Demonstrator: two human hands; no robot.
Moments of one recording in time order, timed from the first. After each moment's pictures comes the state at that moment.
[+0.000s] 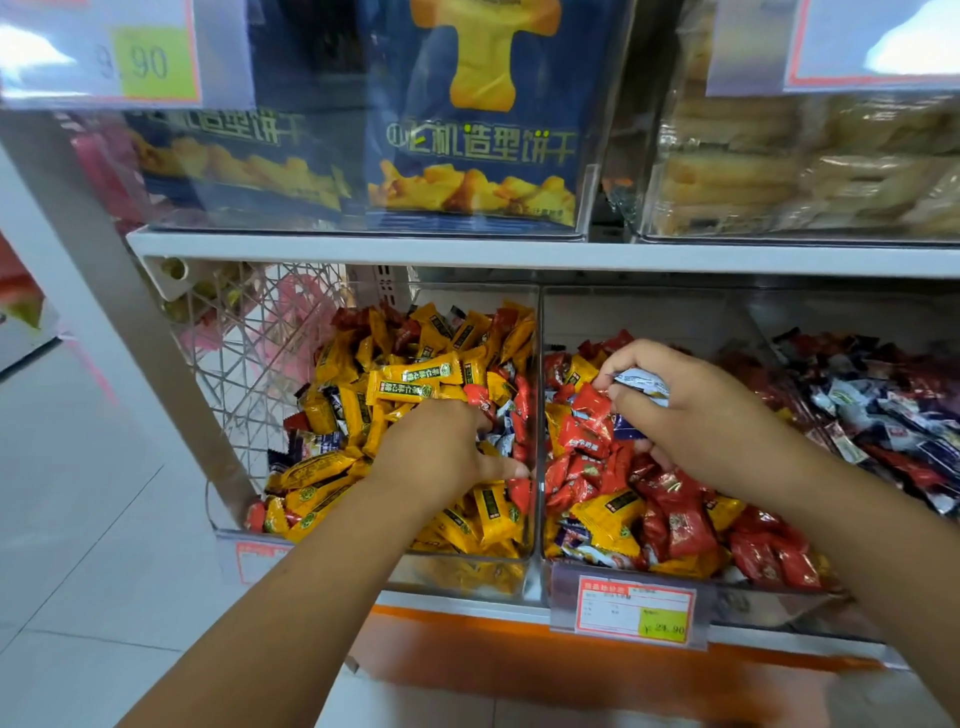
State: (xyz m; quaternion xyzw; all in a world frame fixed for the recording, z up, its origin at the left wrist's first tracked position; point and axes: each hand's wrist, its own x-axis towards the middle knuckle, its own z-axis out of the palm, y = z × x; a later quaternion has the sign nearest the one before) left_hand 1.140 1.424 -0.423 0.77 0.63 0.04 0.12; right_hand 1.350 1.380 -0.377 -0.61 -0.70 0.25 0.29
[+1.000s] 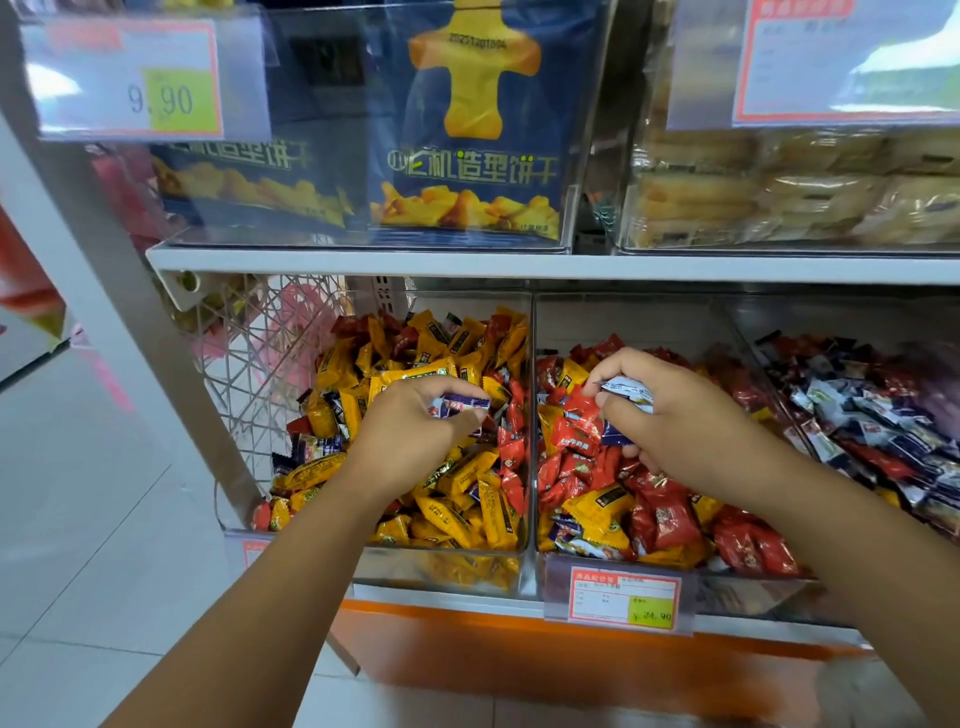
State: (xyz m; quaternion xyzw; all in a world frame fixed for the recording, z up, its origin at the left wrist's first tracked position) left_hand 1.120 1.416 -0.414 0.66 0.58 0.34 0.34; right_hand 1.349 1.373 -0.377 -0.59 -0.70 0.26 0.29
